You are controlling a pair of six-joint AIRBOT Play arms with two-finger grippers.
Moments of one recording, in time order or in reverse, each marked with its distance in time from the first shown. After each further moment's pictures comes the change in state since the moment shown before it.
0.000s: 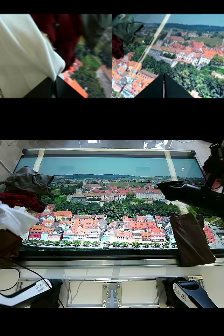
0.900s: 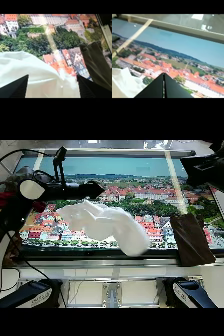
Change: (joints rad) left arm -0.941 0.038 0.000 -0.291 0.056 0.148; right arm 0.000 0.001 0.254 -0.308 0.071 0.001
